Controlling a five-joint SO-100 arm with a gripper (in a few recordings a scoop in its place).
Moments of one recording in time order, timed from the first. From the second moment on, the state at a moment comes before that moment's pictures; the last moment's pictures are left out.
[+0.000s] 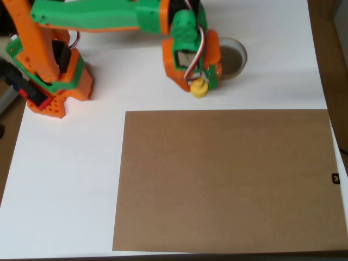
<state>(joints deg) -39.7 82.1 81.0 89.1 -12.7</state>
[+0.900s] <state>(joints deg) -60.2 65.1 66.8 90.4 -13.7</state>
